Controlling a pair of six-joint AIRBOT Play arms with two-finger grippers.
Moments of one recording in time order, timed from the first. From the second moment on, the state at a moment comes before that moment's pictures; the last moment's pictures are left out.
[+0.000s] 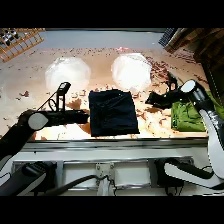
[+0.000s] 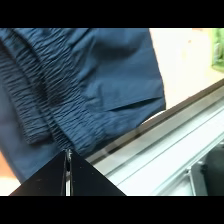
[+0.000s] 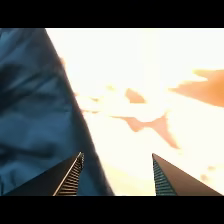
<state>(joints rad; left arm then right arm) -0.46 -0.84 0.69 1.02 -0.83 -1.56 -0.12 -1.31 0.93 -1.00 1.15 1.45</state>
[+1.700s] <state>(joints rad) -0.19 -0.86 0.90 1.19 -0.92 -1.21 -0.12 -1.44 1.08 -0.58 0.96 1.39</state>
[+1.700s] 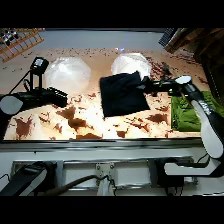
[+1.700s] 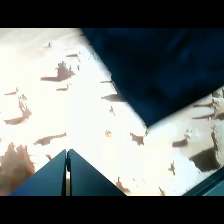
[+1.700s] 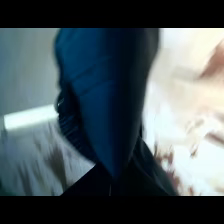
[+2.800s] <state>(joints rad) -0.19 -0.87 0.90 1.19 -0.91 -1.20 -0.79 -1.02 1.09 -1.06 0.89 1.88</state>
